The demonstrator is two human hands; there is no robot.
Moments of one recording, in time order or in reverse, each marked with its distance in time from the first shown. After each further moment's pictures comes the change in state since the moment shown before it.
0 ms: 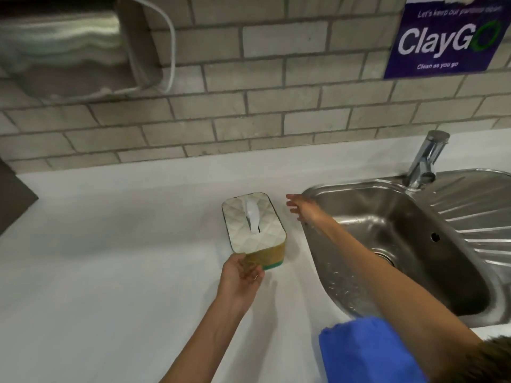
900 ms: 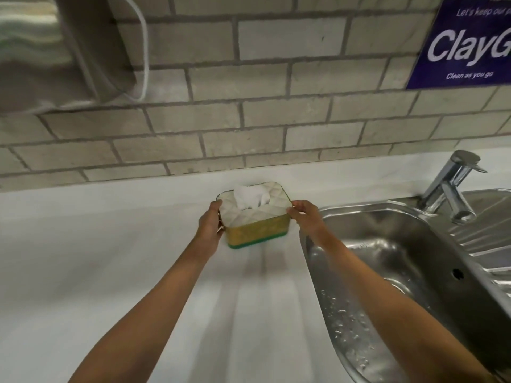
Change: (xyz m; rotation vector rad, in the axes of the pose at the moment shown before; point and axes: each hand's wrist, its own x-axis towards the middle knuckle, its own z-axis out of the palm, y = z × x) left_hand 0.155 0.134 0.089 0.488 -0.047 0.332; right_hand 0.117 0.001 -0.008 0.007 0.276 -0.100
